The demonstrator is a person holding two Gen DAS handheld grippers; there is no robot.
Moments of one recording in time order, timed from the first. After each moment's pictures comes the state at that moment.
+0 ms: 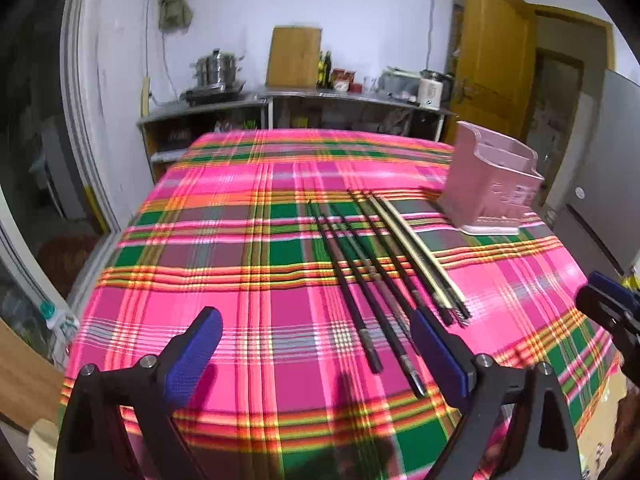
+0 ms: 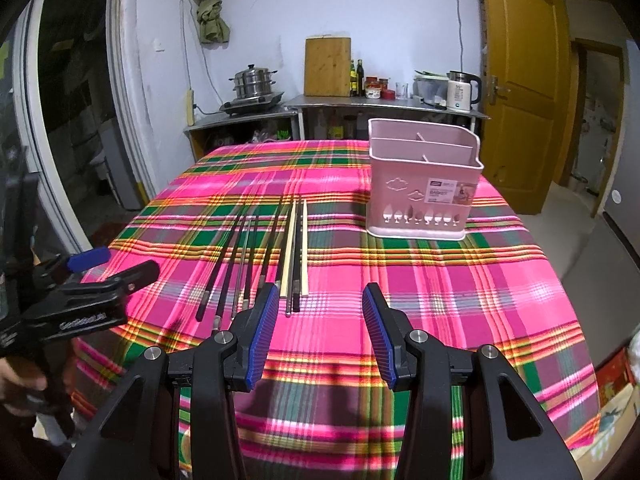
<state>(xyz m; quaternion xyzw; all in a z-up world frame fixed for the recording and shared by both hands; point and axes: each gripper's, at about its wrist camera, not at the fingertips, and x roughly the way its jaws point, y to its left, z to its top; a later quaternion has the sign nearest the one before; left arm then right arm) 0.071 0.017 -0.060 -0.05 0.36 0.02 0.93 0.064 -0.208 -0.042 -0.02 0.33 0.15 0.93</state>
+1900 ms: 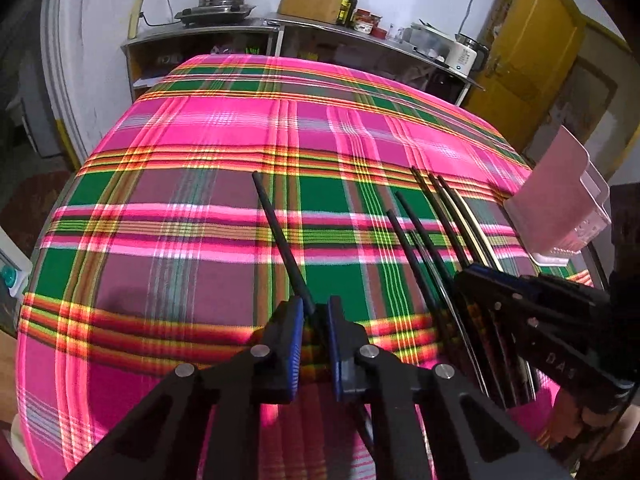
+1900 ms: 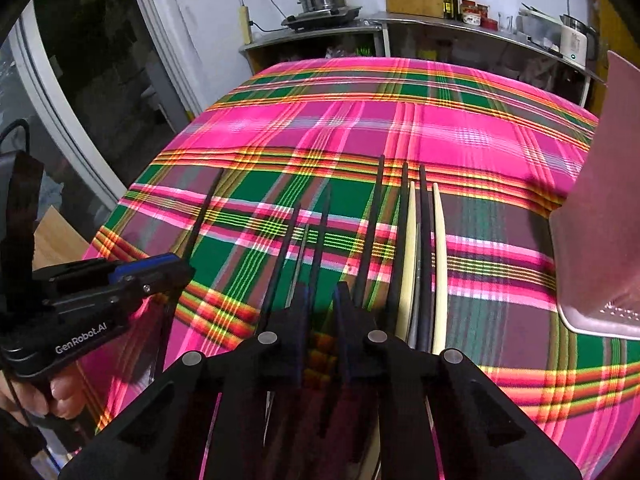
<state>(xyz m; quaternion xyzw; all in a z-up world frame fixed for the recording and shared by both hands) 0.198 0.077 -0.113 -0.12 0.47 -0.01 0.88 0.254 -0.087 -0.125 -0.04 0.46 0.28 0.84</state>
